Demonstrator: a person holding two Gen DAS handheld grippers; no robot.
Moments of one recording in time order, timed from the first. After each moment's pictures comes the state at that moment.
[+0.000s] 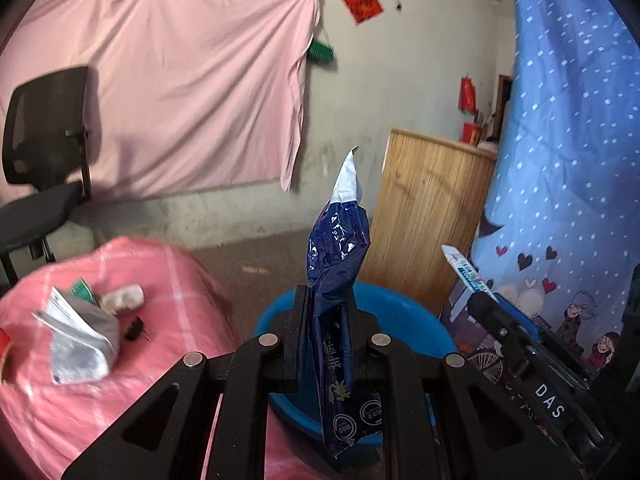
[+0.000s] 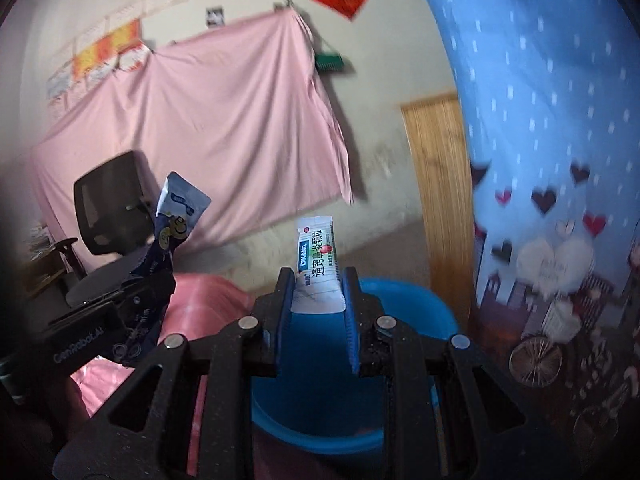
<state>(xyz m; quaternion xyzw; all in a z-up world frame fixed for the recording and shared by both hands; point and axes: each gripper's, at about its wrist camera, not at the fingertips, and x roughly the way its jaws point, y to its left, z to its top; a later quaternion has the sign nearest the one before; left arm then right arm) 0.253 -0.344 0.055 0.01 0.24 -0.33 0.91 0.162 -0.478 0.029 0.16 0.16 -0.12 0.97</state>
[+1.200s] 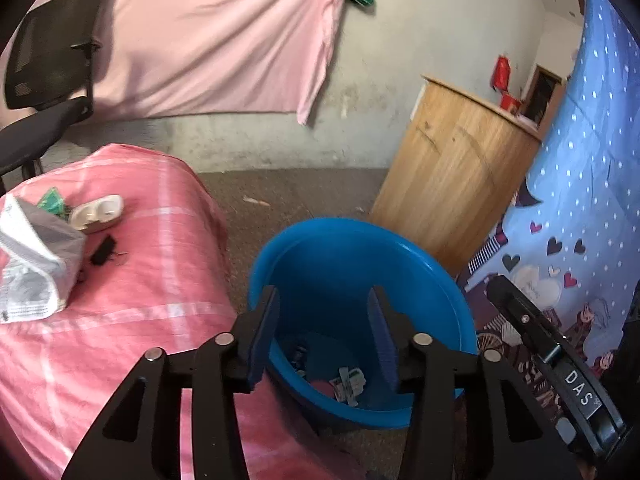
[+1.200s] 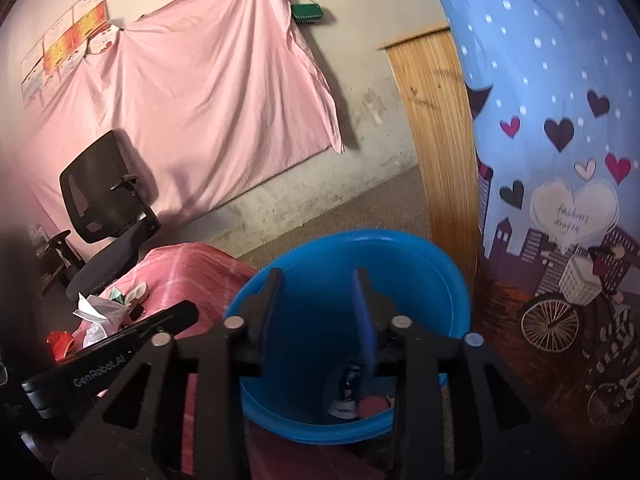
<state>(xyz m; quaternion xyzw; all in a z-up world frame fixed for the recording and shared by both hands) 0.291 -0.342 0.016 -0.03 0.35 -0.30 0.88 0.188 -0.498 0.010 0.20 0.23 -0.11 0.95</state>
